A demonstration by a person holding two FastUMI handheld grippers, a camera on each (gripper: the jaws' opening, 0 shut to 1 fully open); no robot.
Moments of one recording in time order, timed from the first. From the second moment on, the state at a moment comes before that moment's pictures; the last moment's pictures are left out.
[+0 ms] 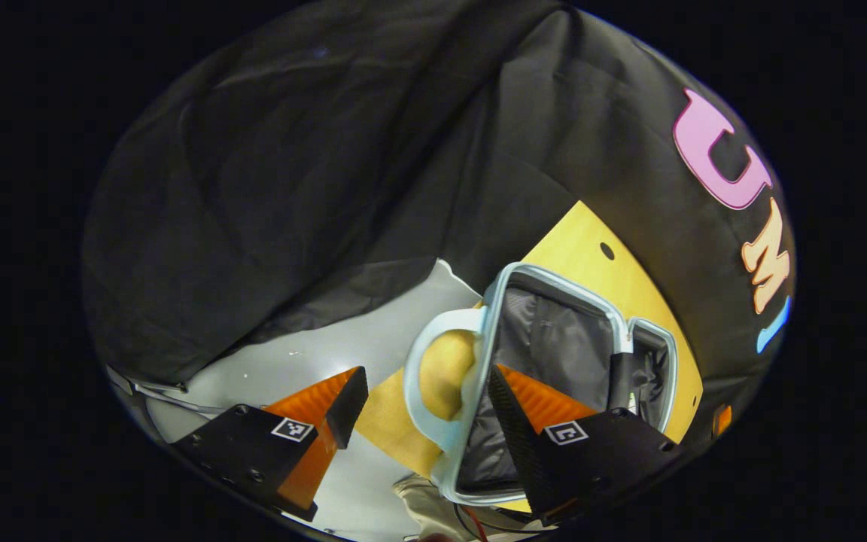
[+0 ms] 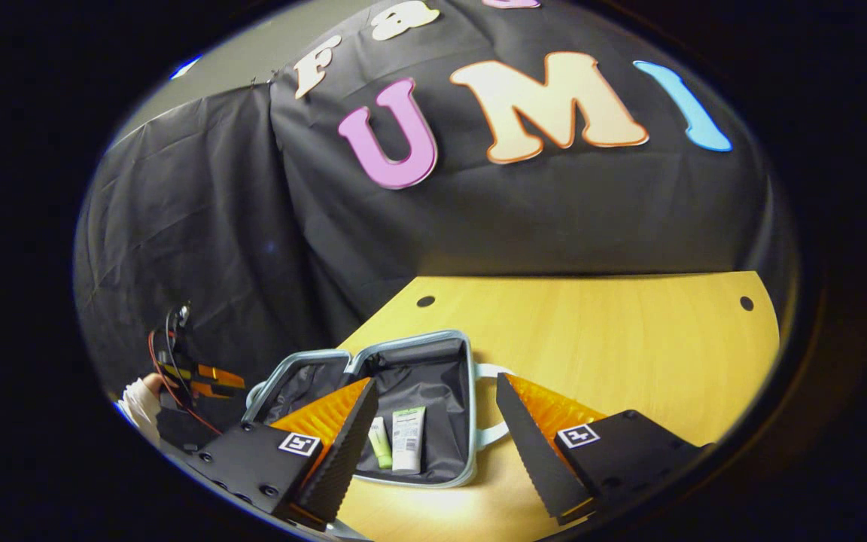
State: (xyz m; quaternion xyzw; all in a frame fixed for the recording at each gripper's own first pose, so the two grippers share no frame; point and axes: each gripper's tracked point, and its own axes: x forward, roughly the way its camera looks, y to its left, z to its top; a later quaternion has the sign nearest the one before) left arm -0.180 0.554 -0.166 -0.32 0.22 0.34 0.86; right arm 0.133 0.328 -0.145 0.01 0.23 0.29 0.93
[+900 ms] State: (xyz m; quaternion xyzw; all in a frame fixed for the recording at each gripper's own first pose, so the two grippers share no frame) left arm -0.146 0.586 -0.209 -0.41 0.20 0.33 0.83; right arm 0.119 0.180 -0.103 0.02 0.16 0.13 0.98
